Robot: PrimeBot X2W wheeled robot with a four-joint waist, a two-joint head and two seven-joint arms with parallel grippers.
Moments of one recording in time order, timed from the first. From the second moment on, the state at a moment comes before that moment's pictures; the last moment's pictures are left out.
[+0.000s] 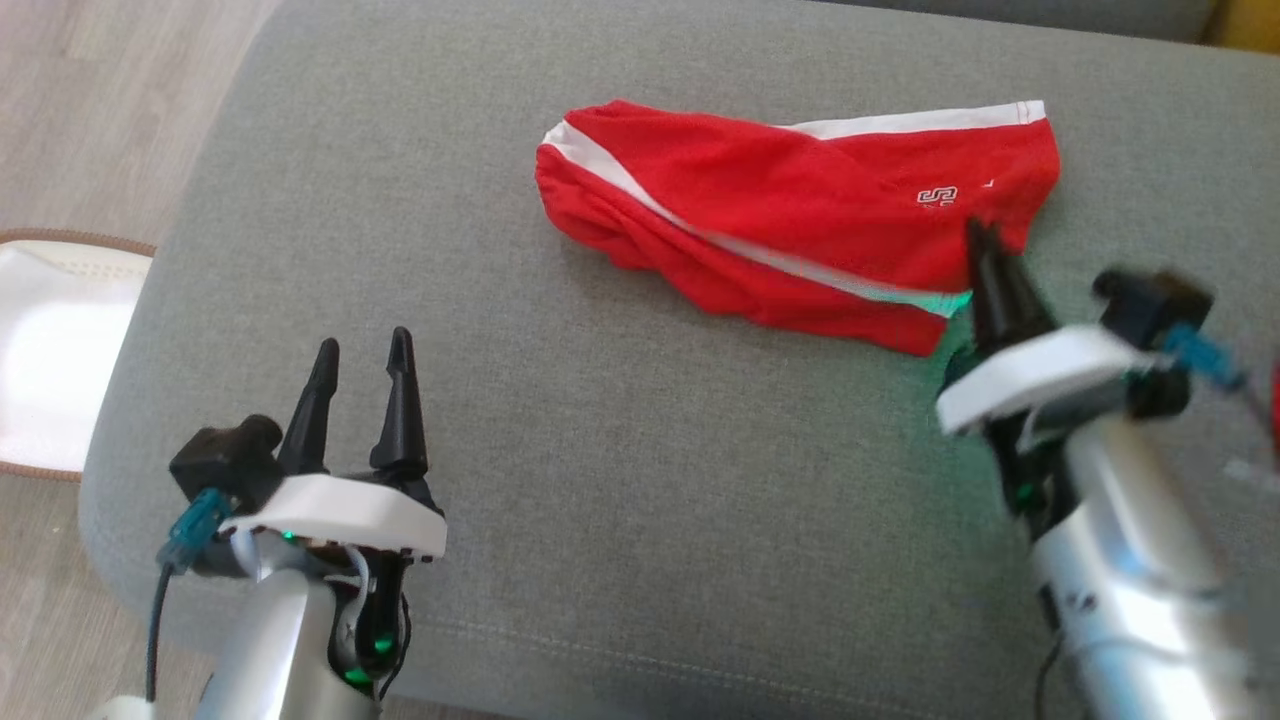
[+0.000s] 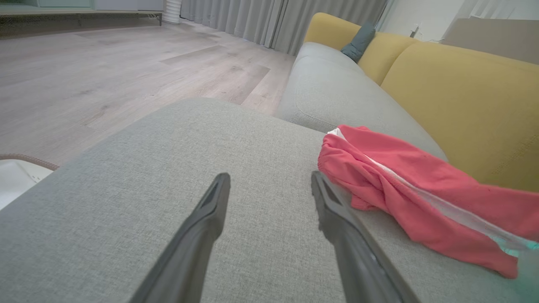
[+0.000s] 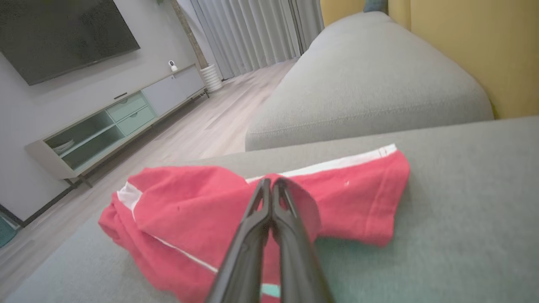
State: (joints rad) left arm -0.19 0.05 -0.18 0.29 -0.40 0.01 -0.25; right arm -0.46 -0.08 0.13 0.55 0.38 0.13 -0.14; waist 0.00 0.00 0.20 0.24
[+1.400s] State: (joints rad) left arm -0.25 0.04 -0.21 0.28 -0.36 -0.01 -0.25; right arm -0.86 -0.21 0.00 1.04 0.24 0.13 -0.12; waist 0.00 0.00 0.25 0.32
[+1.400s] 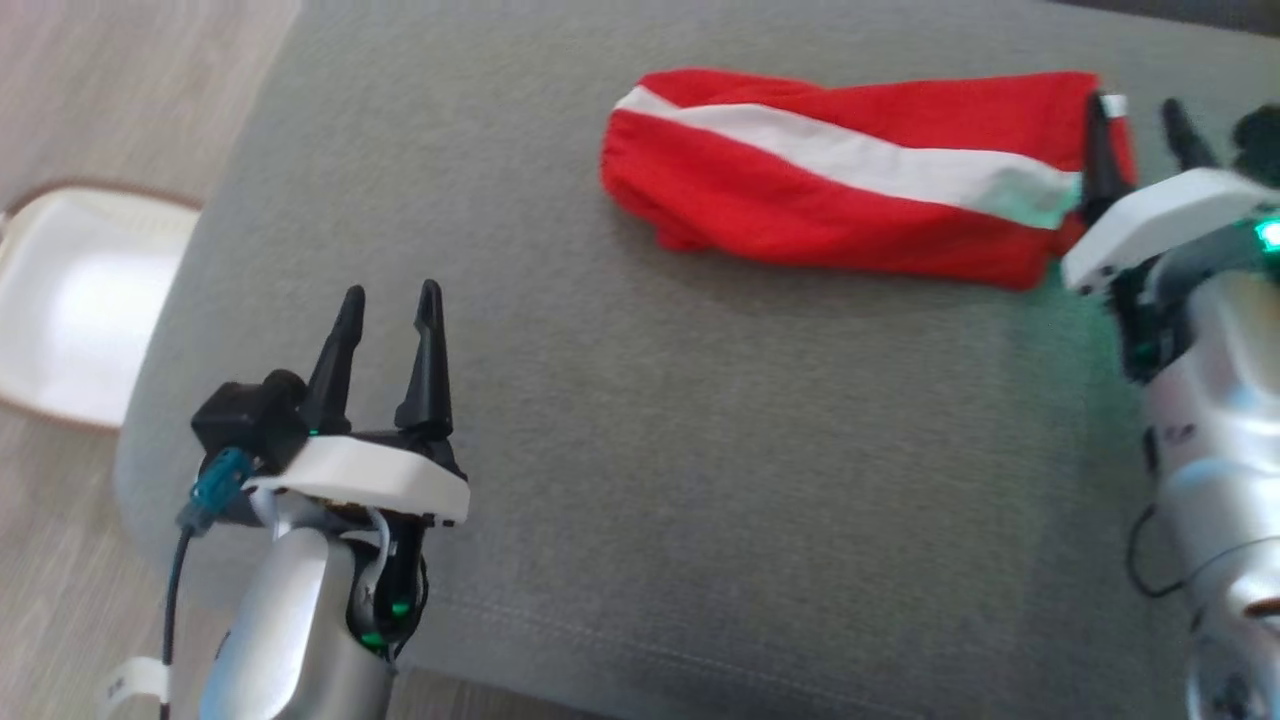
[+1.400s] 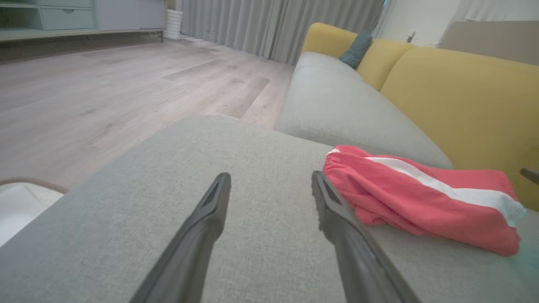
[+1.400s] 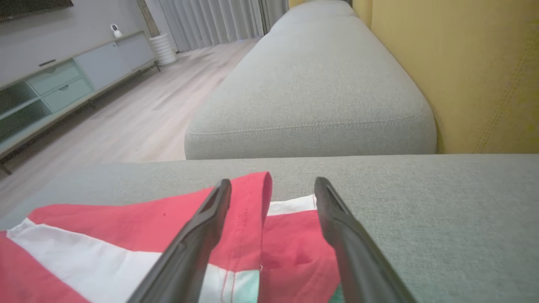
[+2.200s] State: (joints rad) left arm -0.25 0.04 -0.05 0.21 -0.39 -0.01 -0.26; right arm -0.34 -0.08 0.08 0.44 0.44 0.13 -0.25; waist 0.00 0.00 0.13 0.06
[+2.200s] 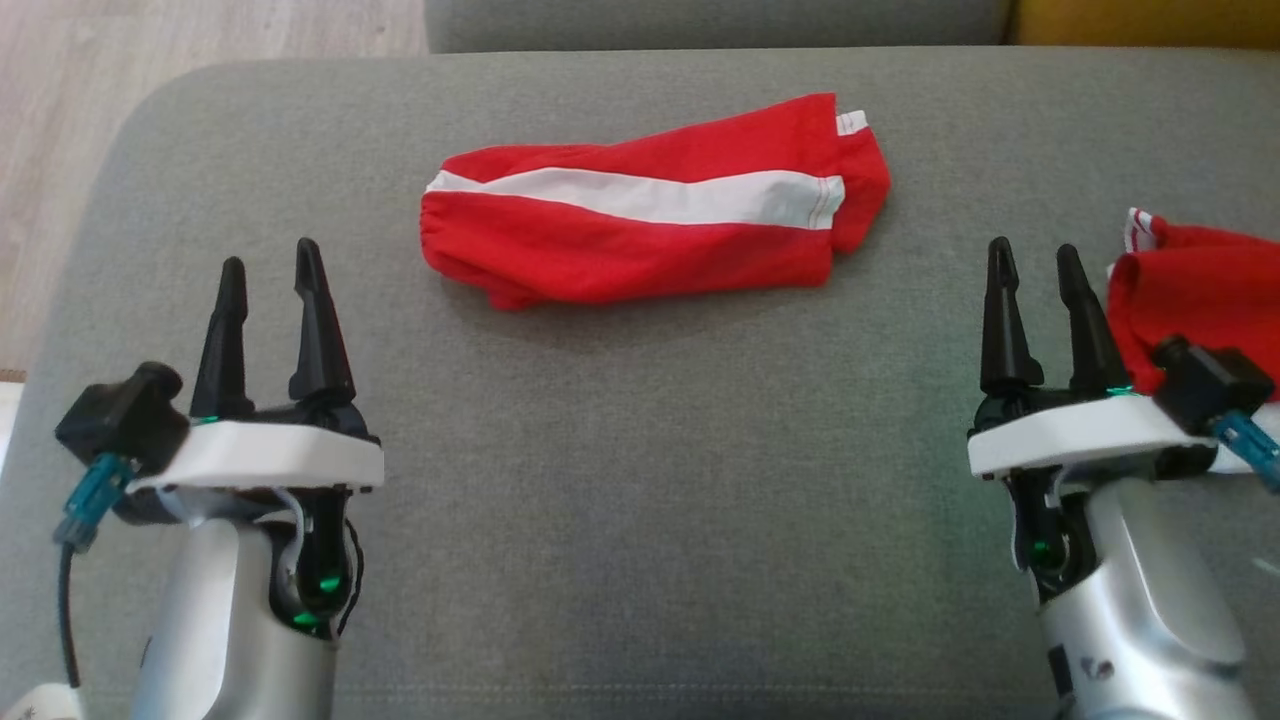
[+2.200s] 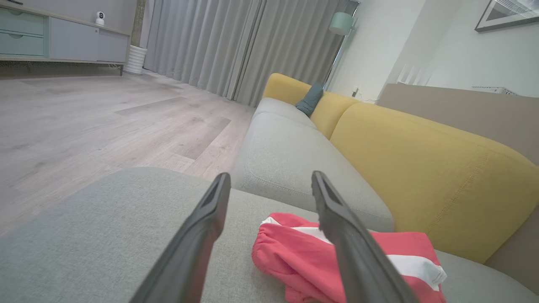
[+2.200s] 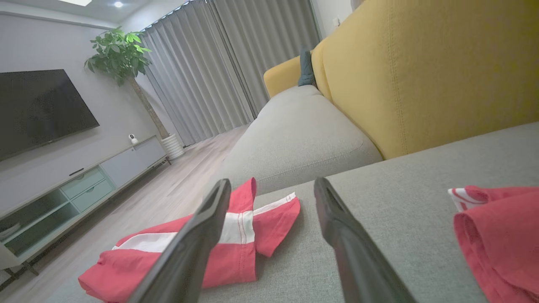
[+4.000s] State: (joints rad) left arm -0.28 0.03 -0.21 0.19 -0.41 0.01 -0.26; right arm -0.66 -0.27 0.37 0.69 0.76 0.13 -0.06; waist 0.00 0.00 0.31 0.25
